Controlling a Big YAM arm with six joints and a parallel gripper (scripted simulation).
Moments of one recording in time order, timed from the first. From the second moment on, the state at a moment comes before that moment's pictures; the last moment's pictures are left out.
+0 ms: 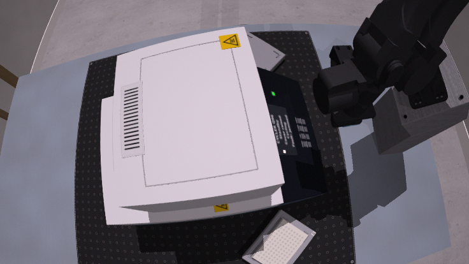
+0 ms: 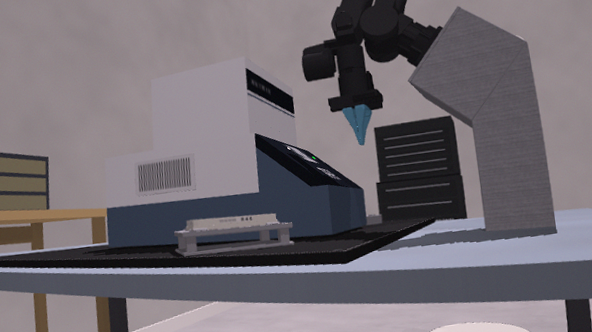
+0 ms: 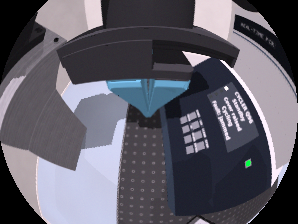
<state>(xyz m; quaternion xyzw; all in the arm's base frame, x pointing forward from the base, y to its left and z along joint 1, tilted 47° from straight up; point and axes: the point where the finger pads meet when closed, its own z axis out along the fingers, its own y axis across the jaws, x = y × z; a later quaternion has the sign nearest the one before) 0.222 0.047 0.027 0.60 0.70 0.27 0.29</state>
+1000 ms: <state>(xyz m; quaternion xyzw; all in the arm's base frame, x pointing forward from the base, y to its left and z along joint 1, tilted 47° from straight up) 0.250 0.056 0.048 0.58 0.71 0.27 0.29</state>
